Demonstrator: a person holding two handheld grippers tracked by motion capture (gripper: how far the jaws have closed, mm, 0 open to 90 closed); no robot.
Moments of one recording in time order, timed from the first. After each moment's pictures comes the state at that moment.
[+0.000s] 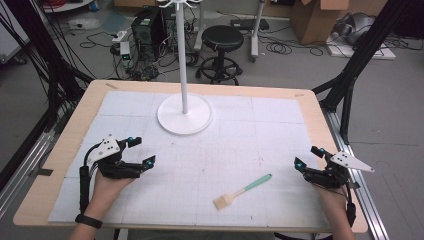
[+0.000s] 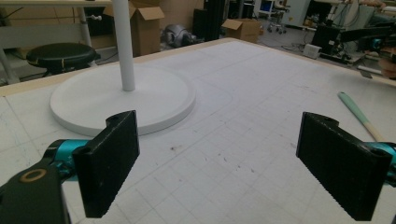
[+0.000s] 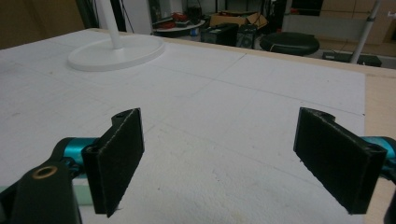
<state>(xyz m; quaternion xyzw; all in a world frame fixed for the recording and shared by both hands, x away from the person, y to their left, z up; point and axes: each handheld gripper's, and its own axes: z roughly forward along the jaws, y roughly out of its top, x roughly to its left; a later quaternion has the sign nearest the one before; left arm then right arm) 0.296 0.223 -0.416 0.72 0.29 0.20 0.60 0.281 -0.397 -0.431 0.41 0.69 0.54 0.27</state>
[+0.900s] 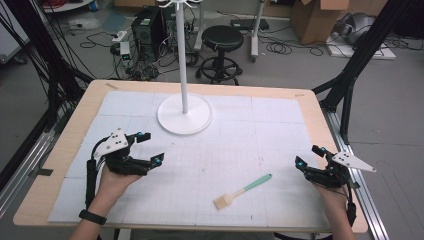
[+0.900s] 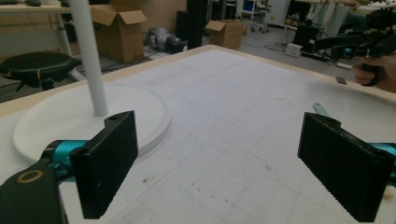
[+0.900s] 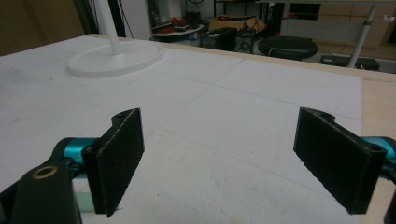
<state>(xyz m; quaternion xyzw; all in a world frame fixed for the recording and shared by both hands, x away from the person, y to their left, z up) 0.302 0.190 -0.387 0.73 0.26 0.17 0.60 0.281 -0.398 -0.429 0.41 0.68 0.55 0.27</state>
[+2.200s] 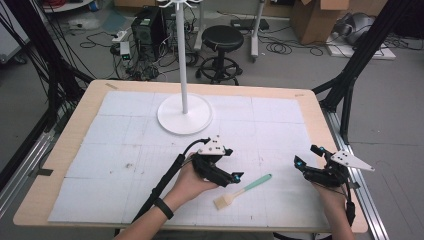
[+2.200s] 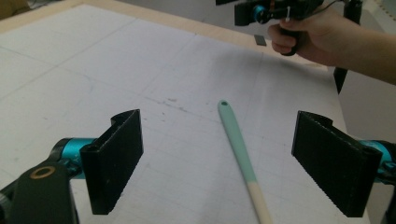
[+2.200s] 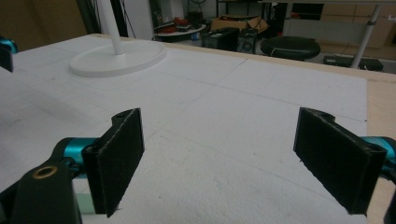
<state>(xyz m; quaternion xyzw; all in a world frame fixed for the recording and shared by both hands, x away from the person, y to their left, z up) 0.309 -0.015 -0.403 0.83 0.17 0.04 0.54 0.283 -0.396 -0.429 0.41 0.68 0.55 0.27</state>
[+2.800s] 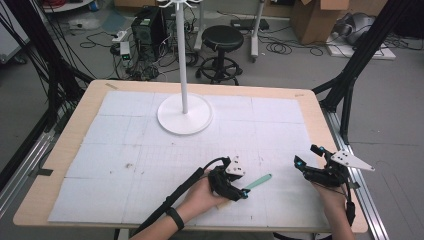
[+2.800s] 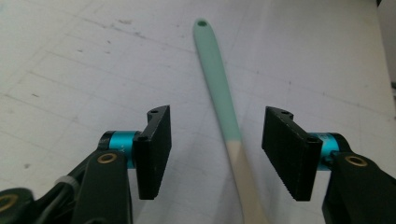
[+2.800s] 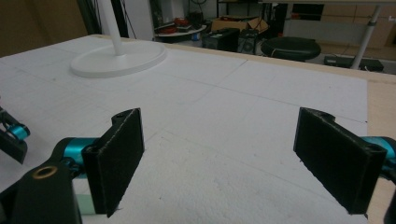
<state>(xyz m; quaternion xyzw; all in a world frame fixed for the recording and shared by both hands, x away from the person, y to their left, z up) 0.287 -0.057 -0.442 0.90 0.15 0.04 0.41 0.283 -0.396 -0.429 0.40 0.68 0.55 0.27</state>
